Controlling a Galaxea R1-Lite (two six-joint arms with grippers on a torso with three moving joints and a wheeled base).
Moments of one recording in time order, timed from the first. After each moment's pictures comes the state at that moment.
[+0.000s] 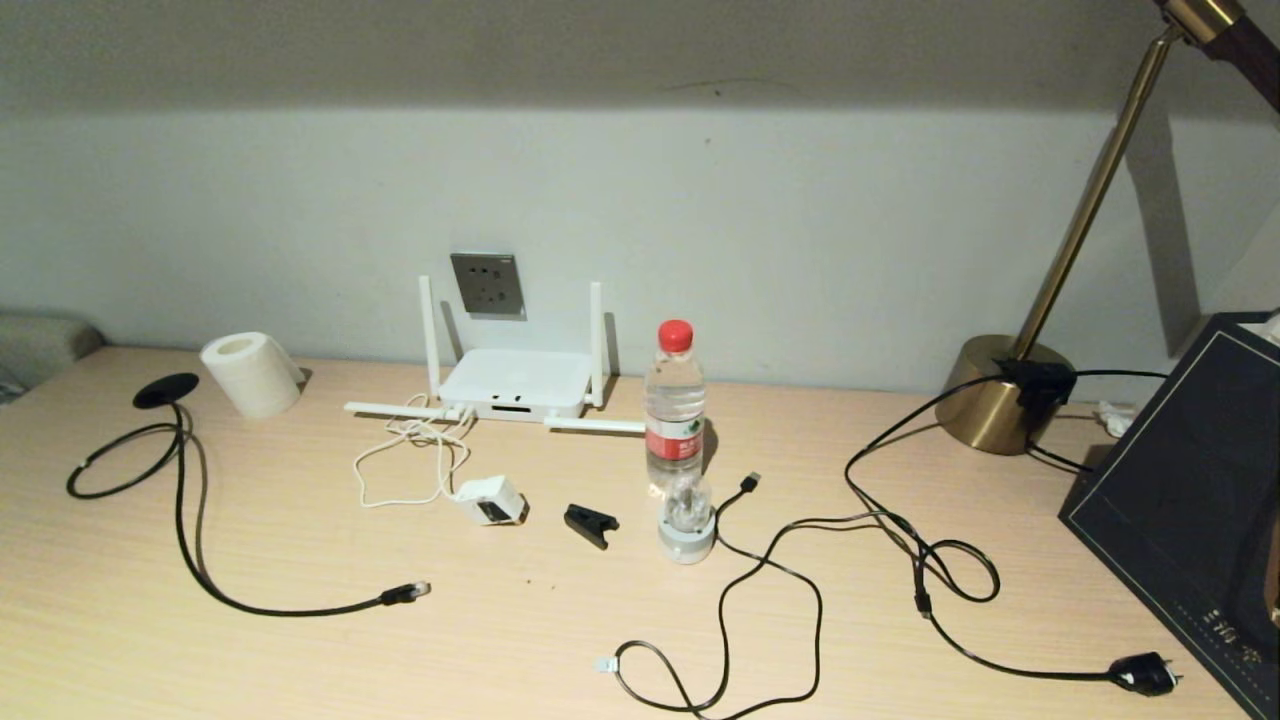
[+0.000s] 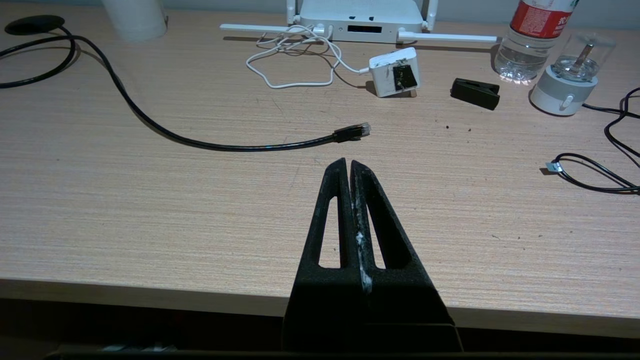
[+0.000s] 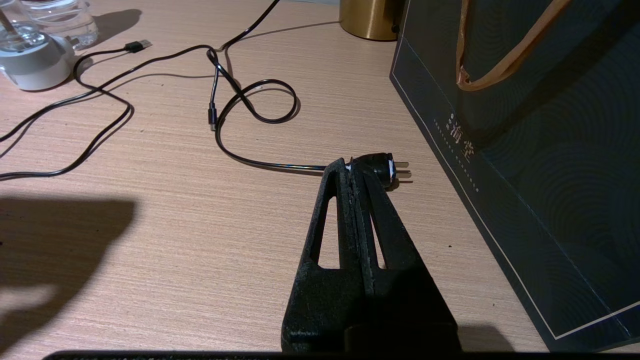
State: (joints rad) left arm 0.00 0.00 0.00 -0.04 0.00 -0.03; right arm -0.01 0.00 -0.03 0.07 0.00 -0.02
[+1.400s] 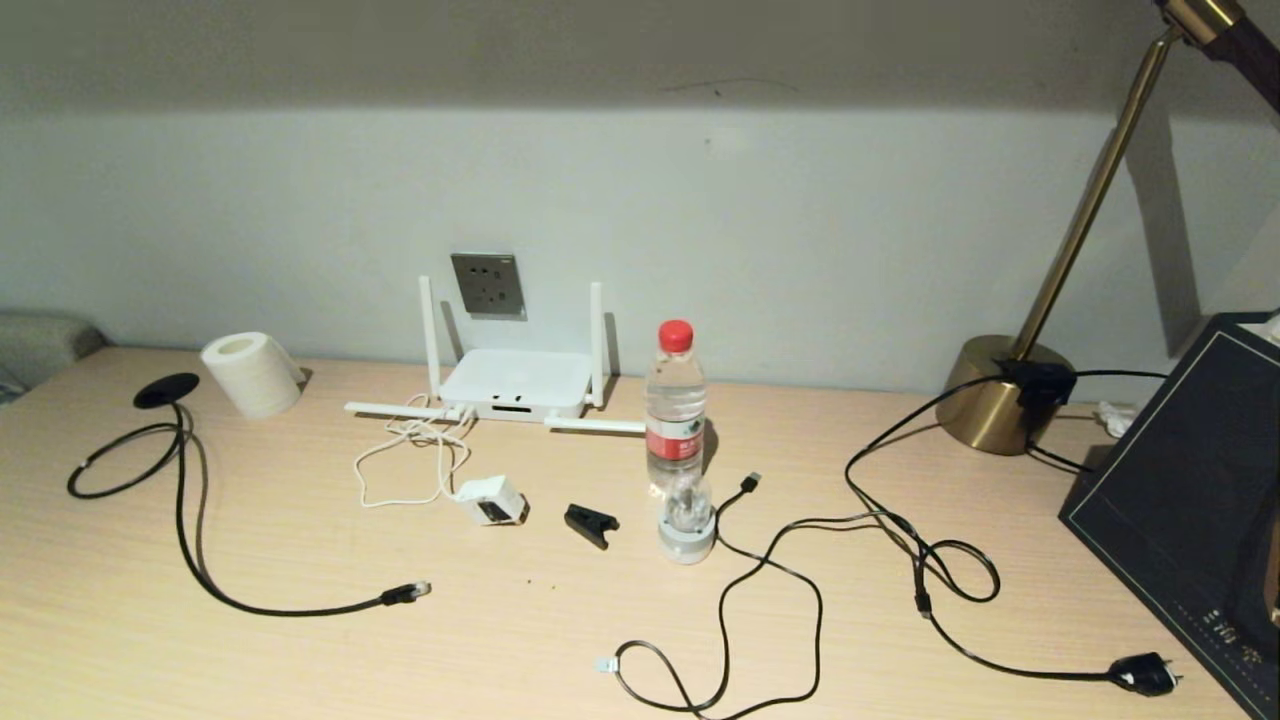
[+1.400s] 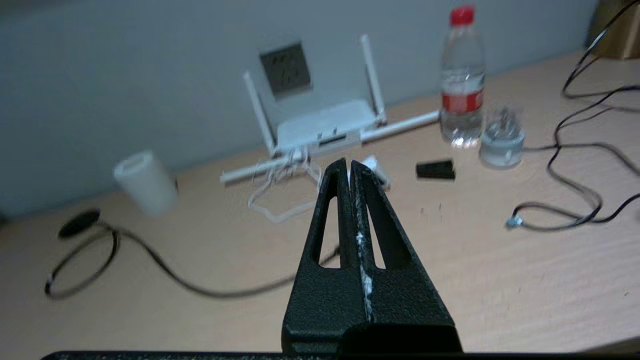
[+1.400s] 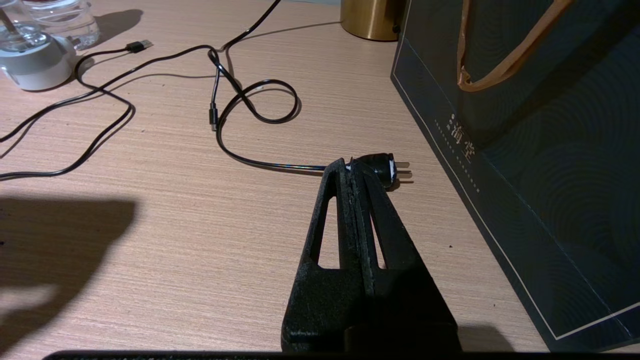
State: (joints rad) left arm -0.03 0.23 -0.39 -0.02 -0.17 0.26; right arm -0.01 0.00 -0.03 0.07 0.00 -0.02
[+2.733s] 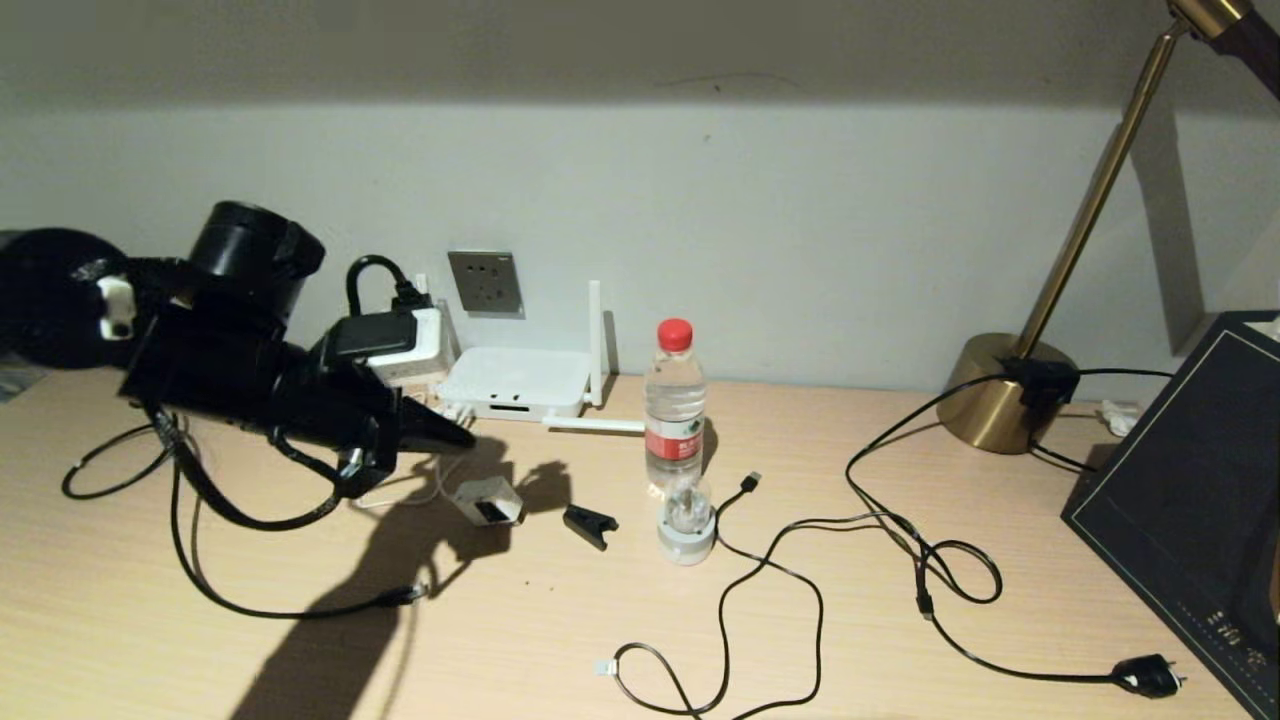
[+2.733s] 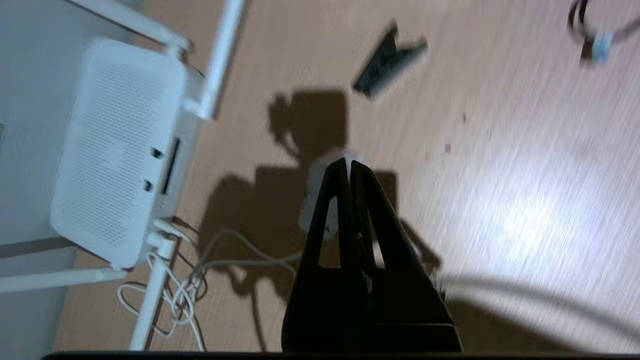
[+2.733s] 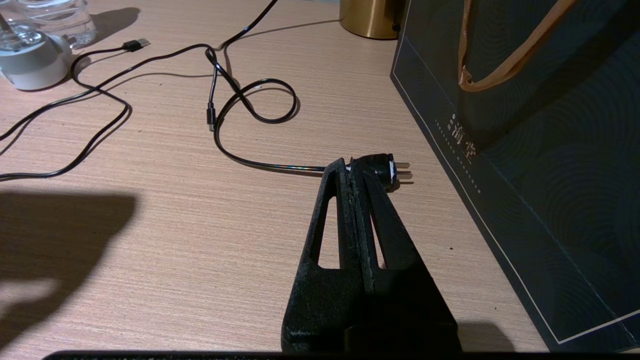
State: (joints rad) left arm -0.17 1.76 -1.42 0.53 -0.48 1.18; right arm -0.01 0.00 -0.03 0.07 0.00 -0.02
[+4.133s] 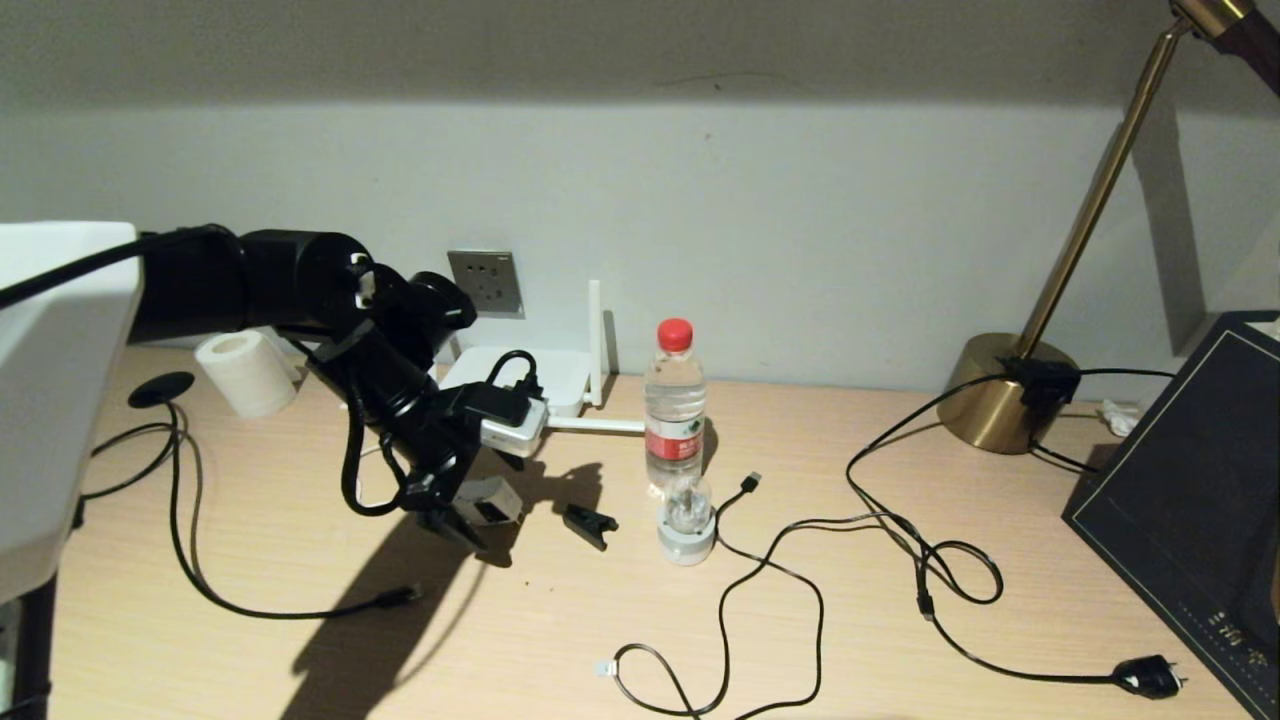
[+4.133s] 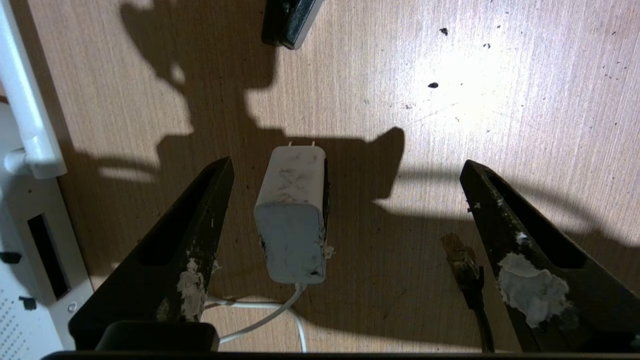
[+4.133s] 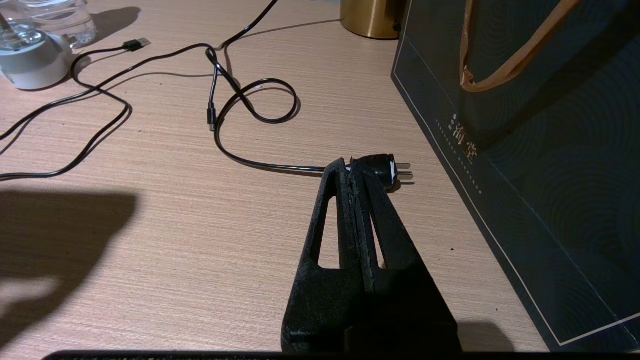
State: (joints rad) left arm -0.27 2.15 -1.92 1.04 -0.32 1.46; right arm -0.01 0.00 -0.03 0.07 0.00 -0.02
